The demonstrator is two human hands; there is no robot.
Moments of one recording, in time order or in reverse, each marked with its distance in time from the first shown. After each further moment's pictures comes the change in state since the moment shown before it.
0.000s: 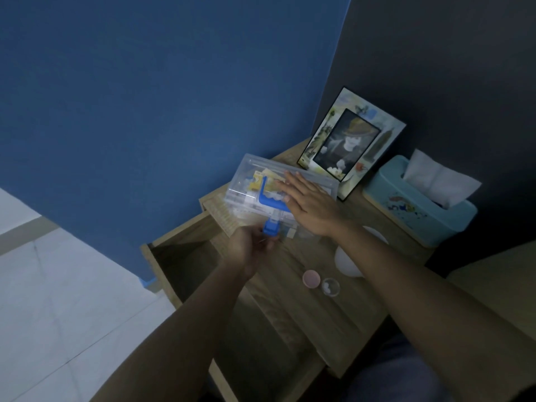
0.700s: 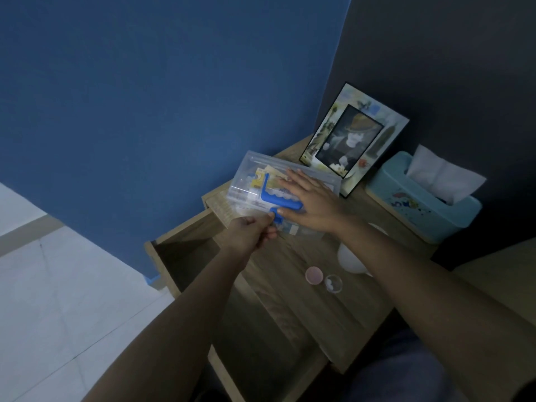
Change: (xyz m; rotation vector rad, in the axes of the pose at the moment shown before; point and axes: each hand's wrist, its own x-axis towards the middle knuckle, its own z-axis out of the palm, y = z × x) left_hand 0.001 0.013 -0.009 0.520 0.000 0.217; right_hand 0.000 0.003 -0.003 -0.022 0.002 -0.049
